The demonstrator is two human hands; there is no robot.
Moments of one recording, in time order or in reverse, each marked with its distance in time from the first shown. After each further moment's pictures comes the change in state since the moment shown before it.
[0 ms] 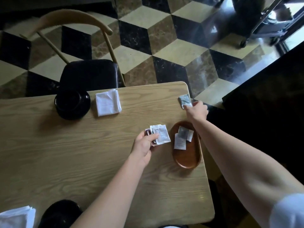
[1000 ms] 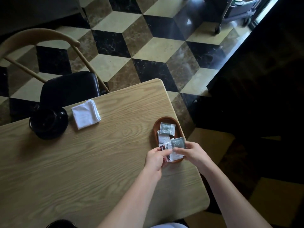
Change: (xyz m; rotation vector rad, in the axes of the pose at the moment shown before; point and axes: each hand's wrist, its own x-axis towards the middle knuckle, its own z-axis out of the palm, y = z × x) left_hand -0.019 -0.092 0.050 0.284 0.000 -0.201; right_hand -0.123 0.149 -0.052 0.542 -0.631 0.054
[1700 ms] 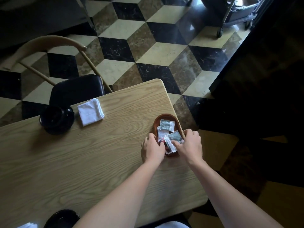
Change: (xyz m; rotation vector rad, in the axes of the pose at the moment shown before) left_hand 0.001 0.002 -0.006 1.088 0.459 0.536; right_hand 0.008 0.009 0.022 -0.770 0.577 -0.184
